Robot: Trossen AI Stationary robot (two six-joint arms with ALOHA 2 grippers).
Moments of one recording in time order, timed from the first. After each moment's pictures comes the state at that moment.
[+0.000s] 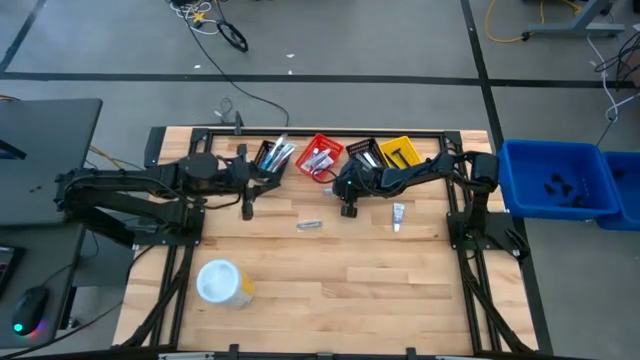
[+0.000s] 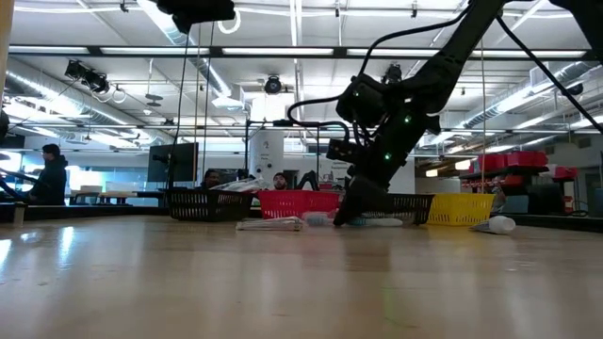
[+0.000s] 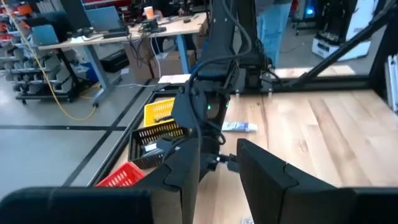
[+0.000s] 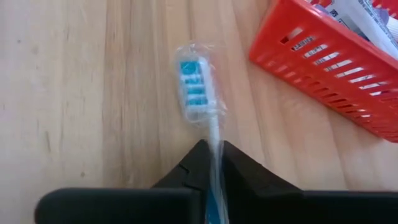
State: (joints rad) left arm 0.04 0.87 0.80 -0.15 -0.19 0.10; right arm -0.26 1.90 0.93 0.03 0.11 -0.28
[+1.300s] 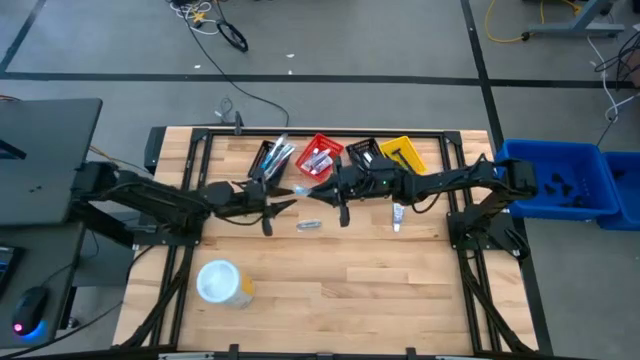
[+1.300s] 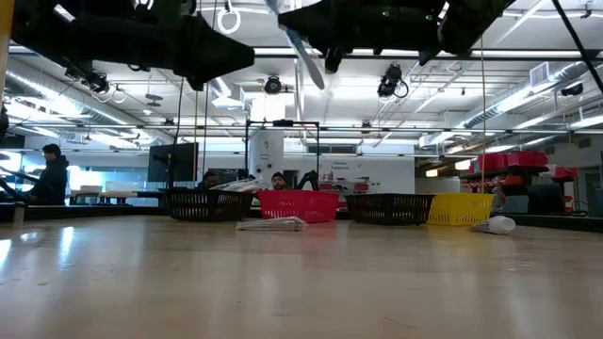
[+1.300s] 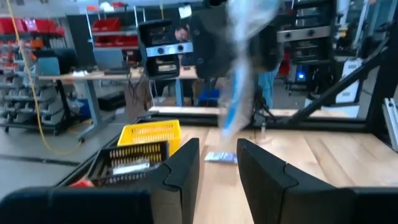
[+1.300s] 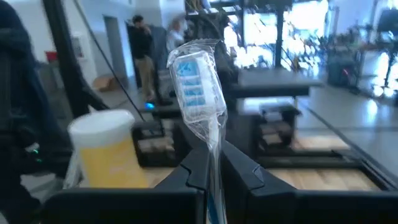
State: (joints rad) left arm -0.03 1.15 0.36 0.84 -0.25 0.03; right arm -0.11 1.60 0.93 0.70 -0.24 0.06
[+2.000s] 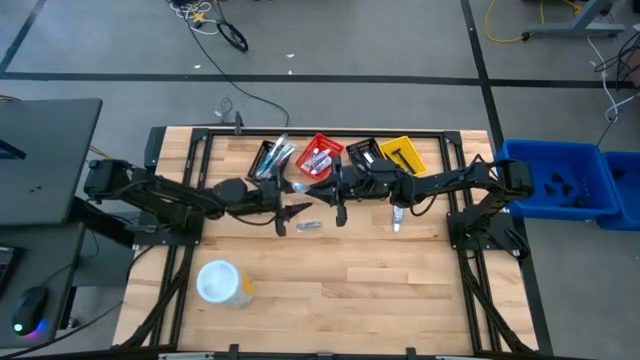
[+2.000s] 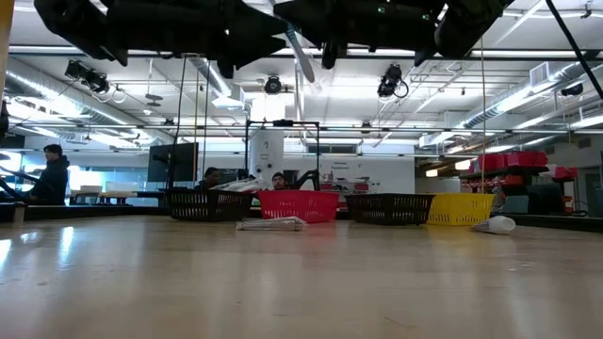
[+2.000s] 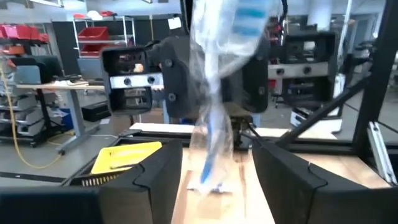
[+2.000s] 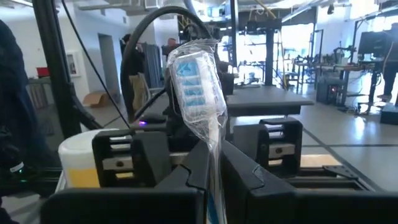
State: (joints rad) left arm -0.03 1.31 0.52 0.89 -0.20 0.01; right arm -0.08 1.64 0.93 0.82 -0.18 0.06
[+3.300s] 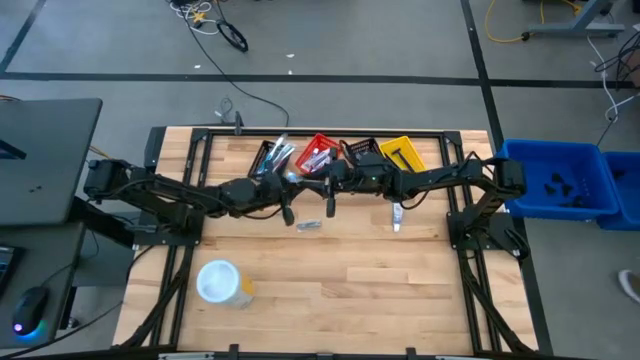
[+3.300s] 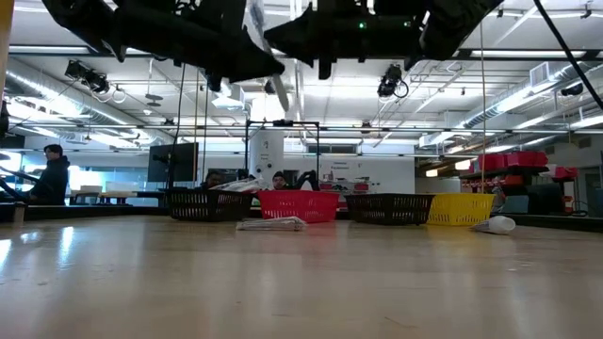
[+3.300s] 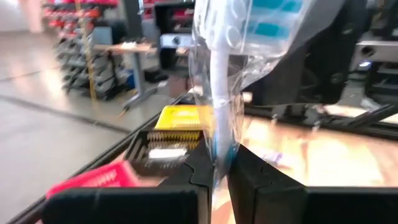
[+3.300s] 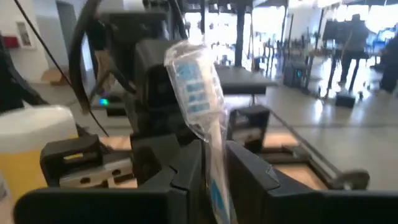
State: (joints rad) left arm -0.02 1.31 0.57 0.69 -0.44 -0.04; right arm -0.13 1.69 1.01 0.71 -0.11 -0.01
